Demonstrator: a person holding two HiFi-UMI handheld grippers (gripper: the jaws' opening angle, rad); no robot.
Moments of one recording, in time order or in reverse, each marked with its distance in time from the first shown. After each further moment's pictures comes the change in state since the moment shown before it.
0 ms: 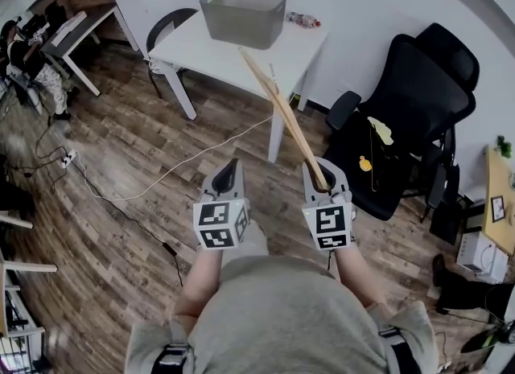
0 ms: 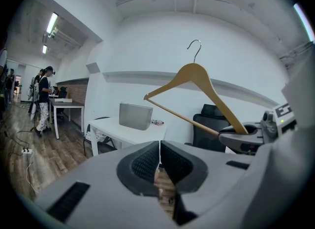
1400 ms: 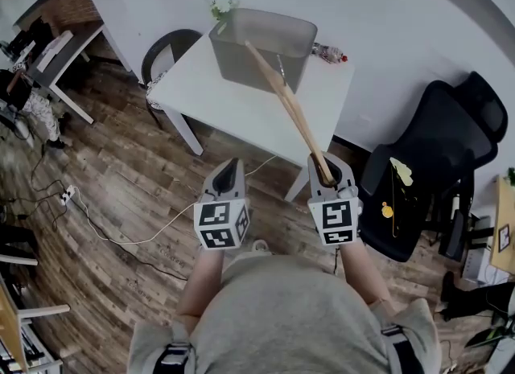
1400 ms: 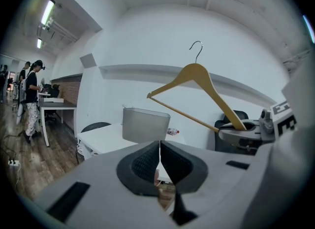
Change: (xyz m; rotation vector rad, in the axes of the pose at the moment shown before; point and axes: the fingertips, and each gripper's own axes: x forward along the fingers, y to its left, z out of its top) left arm 0.229 0.187 0.107 -0.004 0.002 -0.046; right arm 0.295 -0.048 0.086 -0.005 0.007 -0.064
